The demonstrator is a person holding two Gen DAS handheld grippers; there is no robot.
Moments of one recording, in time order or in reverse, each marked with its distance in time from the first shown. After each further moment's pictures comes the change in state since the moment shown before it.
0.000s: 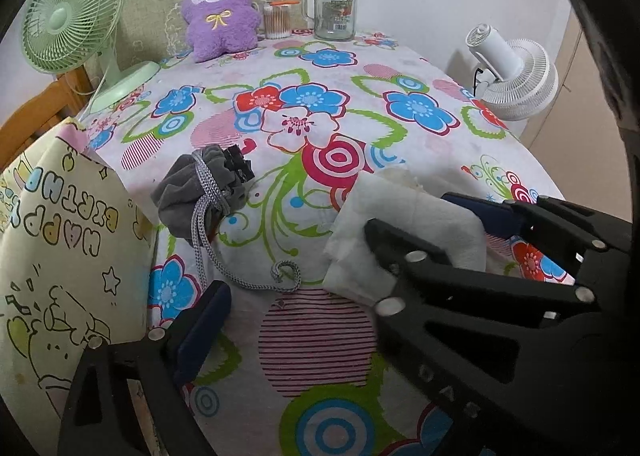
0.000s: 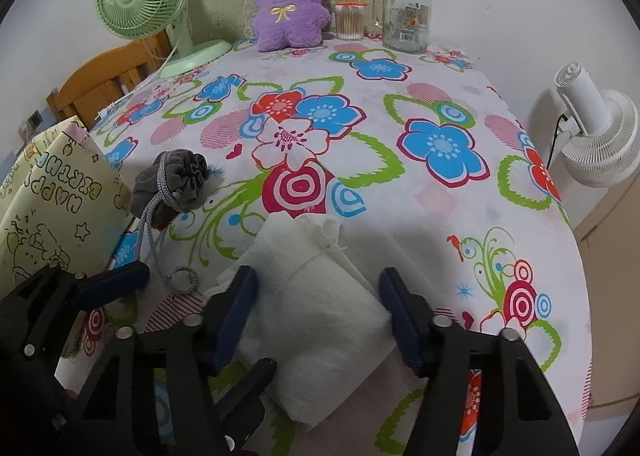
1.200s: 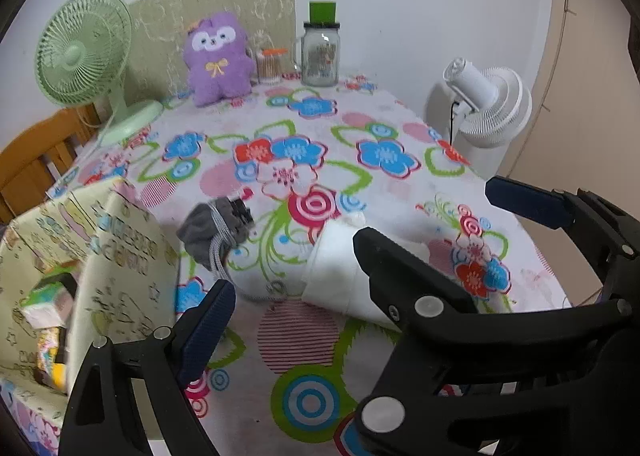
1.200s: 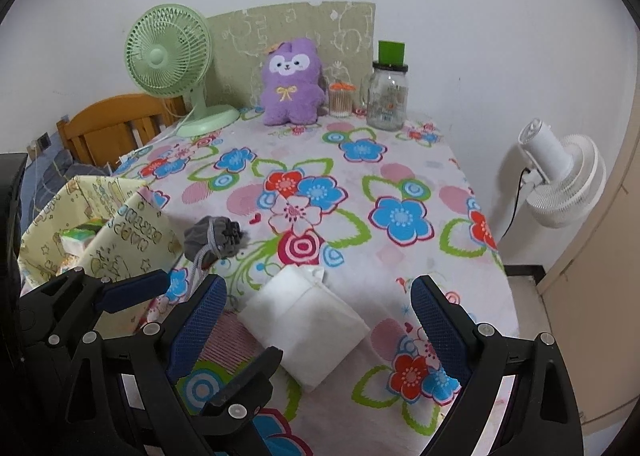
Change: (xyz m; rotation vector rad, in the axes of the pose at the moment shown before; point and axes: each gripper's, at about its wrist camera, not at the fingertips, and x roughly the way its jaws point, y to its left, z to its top) left arm -0.053 -0.011 0.003 0.011 -0.104 -0.038; right arm -0.091 0.012 -0.001 -0.026 -0.203 -0.053
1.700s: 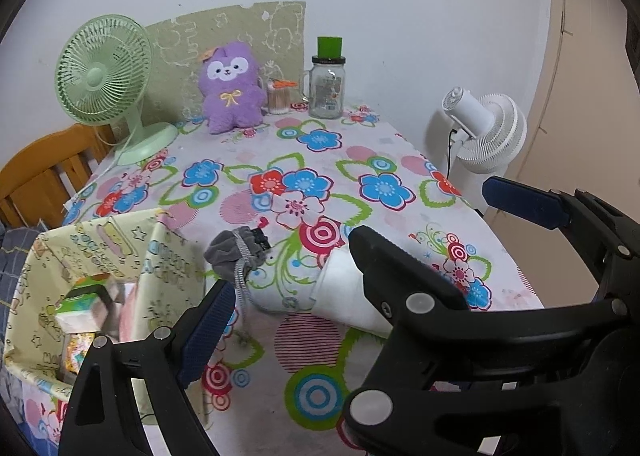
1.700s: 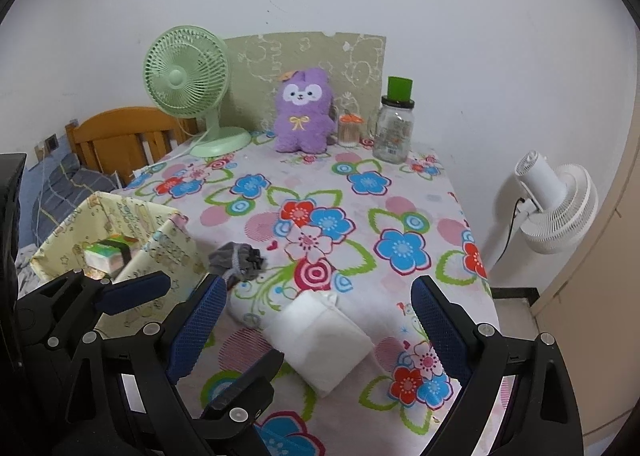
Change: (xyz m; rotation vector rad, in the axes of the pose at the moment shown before) left arm -0.041 0.004 0.009 -0.018 -0.087 0.011; right arm -0.035 0.018 0.018 -0.039 -0.071 -0.010
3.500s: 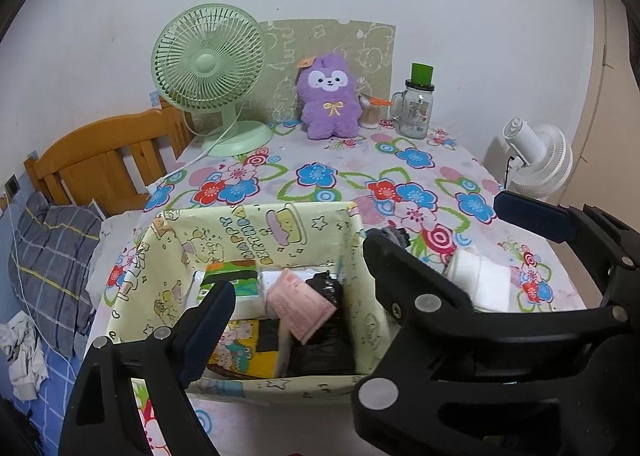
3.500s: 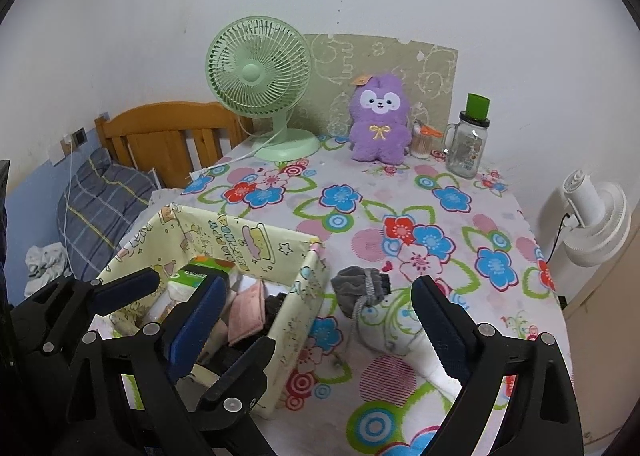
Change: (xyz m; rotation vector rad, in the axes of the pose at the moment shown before) left arm -0.057 0.116 -0.018 -0.089 -0.052 0.136; right arm 0.004 0.126 0.029 -0.032 0.004 0.088
